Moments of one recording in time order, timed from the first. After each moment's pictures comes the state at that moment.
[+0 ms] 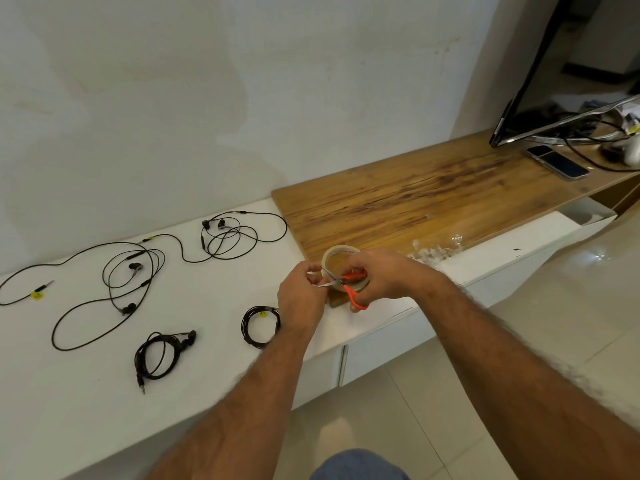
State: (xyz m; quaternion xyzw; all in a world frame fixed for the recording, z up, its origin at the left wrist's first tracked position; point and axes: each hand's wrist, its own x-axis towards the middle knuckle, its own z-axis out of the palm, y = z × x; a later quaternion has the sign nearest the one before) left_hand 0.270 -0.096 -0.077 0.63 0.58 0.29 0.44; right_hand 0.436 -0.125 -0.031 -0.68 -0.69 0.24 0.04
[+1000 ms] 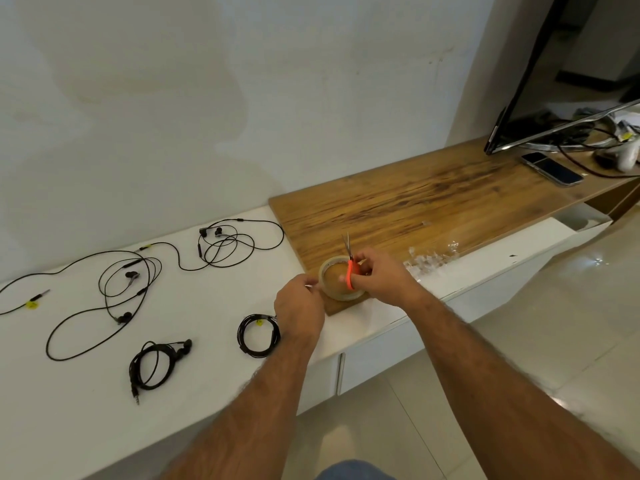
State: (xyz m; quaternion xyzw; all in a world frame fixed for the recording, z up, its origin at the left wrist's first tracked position) left_hand 0.279 -0.101 -0.076 0.64 0.64 0.28 0.32; right_hand 0.441 -0.128 -0.060 -0.73 -0.52 0.31 0.31
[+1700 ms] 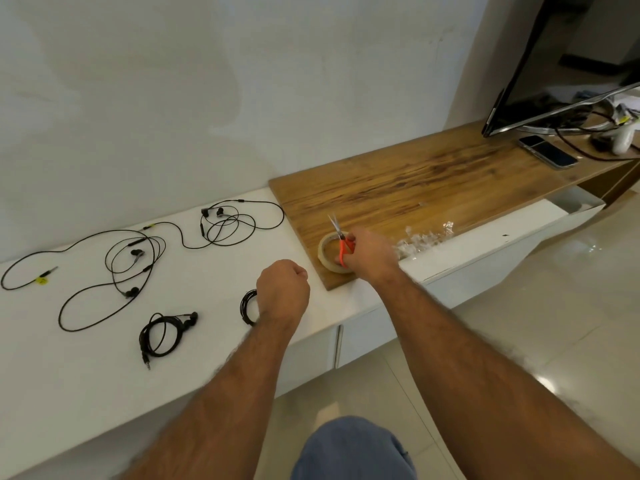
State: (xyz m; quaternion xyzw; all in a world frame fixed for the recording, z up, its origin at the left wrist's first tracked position) left_hand 0.243 -0.106 -0.056 0.70 0.64 0.18 0.26; right_hand 0.413 -0.115 -0.058 -0.82 -0.50 0.17 0.21
